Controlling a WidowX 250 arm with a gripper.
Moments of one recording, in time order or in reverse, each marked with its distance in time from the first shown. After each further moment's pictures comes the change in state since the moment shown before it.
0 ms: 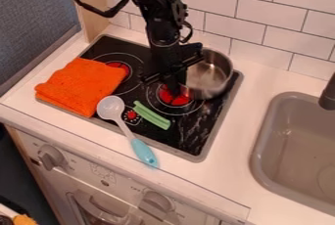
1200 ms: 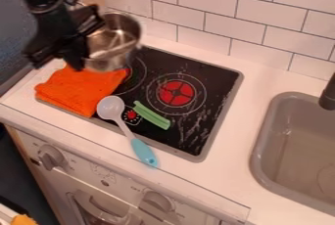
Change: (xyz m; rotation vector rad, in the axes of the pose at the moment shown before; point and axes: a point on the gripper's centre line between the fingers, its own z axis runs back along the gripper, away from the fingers) arm 0.044 0.122 0.099 -0.008 -0.153 0.253
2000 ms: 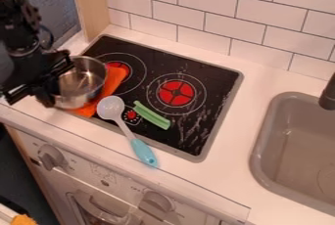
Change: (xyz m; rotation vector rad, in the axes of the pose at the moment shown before) arm 0.019 0.053 -0.061 0.159 0.038 0.047
